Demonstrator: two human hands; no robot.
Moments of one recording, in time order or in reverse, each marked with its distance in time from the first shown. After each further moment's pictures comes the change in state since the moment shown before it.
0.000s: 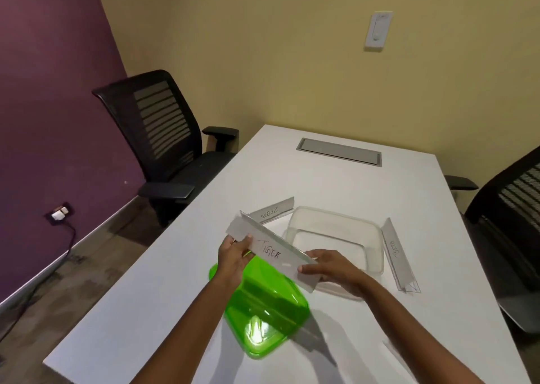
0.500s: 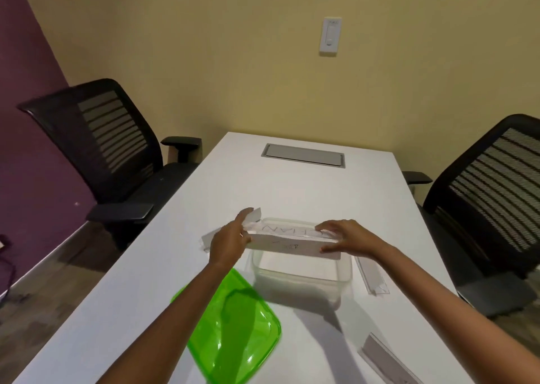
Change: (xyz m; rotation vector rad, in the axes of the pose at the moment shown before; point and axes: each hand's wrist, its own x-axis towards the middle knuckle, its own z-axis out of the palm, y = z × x) left_hand 0.058 -0.002 0.068 1.402 -0.114 0.523; right_hand 0.008 -0.024 -0.123 -0.858 0.264 -0.154
